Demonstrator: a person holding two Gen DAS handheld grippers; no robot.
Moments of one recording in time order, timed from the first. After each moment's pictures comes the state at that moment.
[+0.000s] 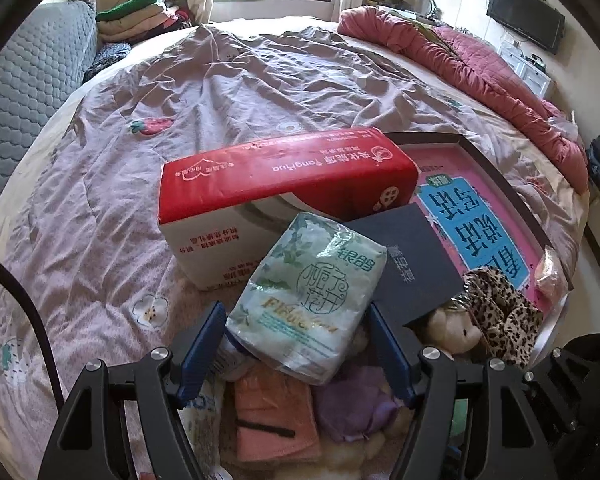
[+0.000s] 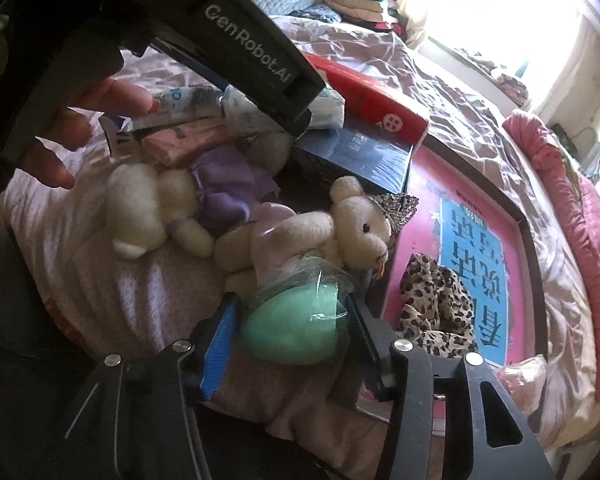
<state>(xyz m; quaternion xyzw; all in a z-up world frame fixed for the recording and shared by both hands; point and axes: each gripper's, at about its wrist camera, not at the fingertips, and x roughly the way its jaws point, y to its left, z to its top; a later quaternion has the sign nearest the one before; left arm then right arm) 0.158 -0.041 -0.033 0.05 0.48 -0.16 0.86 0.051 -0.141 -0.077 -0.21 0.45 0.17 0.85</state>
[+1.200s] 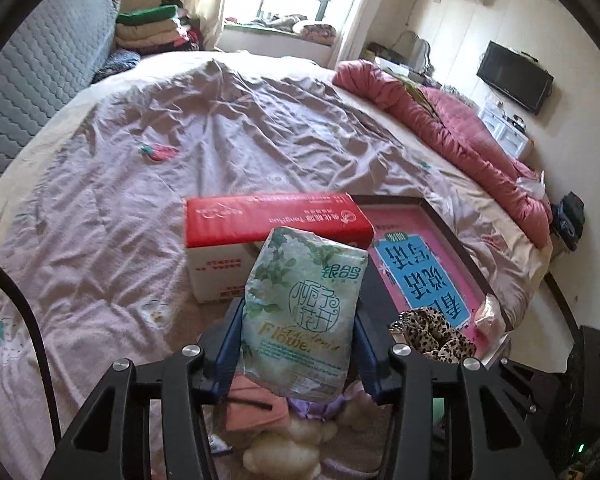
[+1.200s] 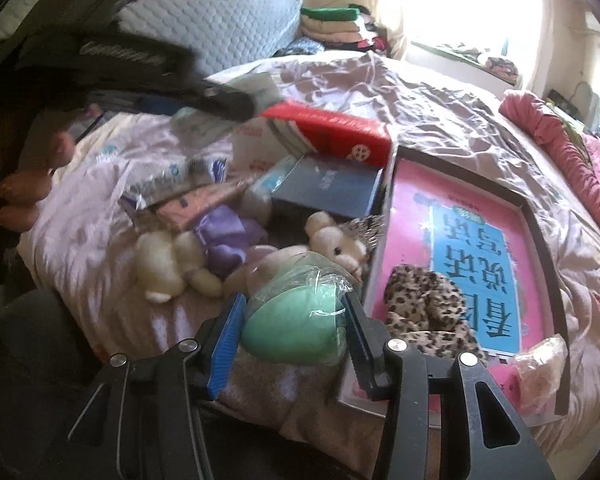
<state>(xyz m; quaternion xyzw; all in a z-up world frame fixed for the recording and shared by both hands) 0.125 -0.008 0.018 -0.05 0.42 -0.19 0.89 0.040 -0.176 -0.037 -0.08 0.41 0.19 0.89</state>
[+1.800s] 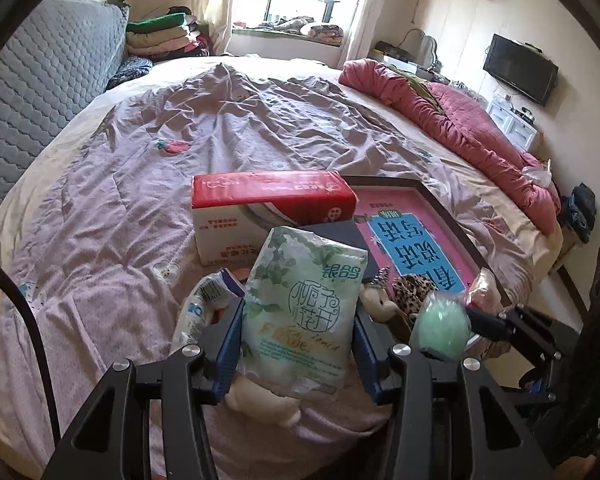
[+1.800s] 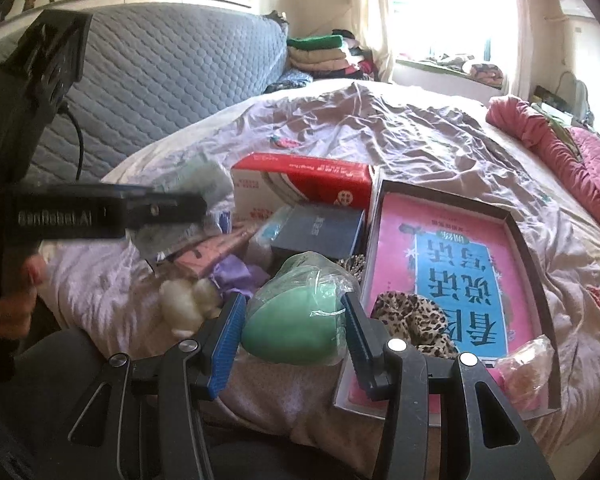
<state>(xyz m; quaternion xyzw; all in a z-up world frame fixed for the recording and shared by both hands) 0.068 -0.024 0.024 -0.03 0.42 -0.16 0.89 0.024 -0.187 0.001 -0.05 0.36 0.19 0.91</state>
